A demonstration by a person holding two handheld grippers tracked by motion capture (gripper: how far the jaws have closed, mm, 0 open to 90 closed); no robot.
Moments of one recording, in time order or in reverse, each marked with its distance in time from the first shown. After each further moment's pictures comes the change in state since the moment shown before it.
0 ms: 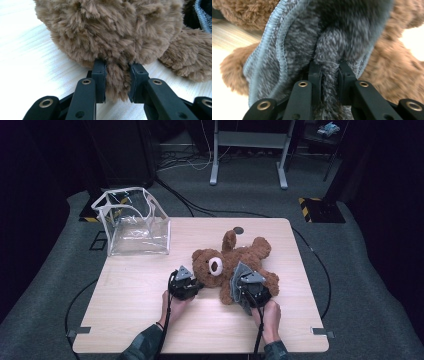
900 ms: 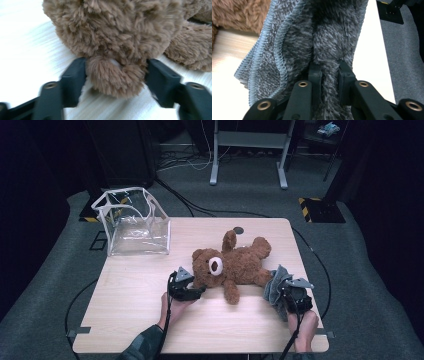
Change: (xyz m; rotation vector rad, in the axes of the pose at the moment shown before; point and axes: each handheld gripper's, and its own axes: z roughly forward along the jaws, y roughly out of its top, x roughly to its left) left arm -0.009 0.000 -0.009 0.000 0.056 -0.005; right arm -0.092 -0.056 -0.042 0.041 -0.146 0.245
